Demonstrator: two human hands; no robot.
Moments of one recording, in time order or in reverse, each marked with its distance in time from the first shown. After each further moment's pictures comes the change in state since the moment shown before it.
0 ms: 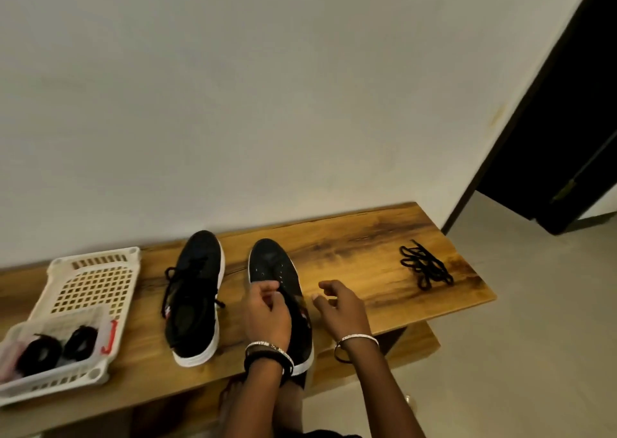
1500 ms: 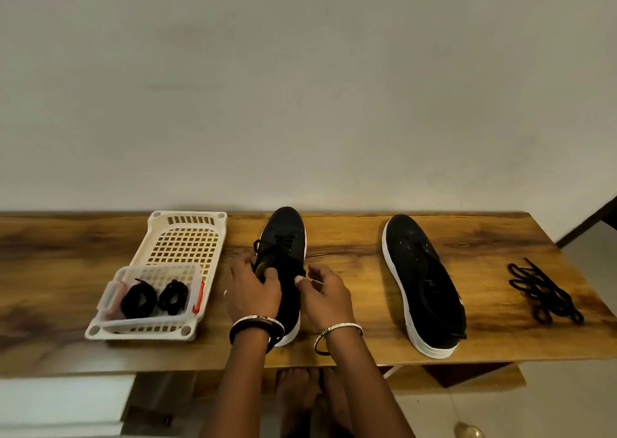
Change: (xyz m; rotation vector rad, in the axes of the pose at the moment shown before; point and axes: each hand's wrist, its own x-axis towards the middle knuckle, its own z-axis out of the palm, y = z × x) left_hand 0.103 -0.045 -0.122 0.260 0.225 -0.060; right_hand -0.007 -0.096 0.152 0.156 -0.230 0.035
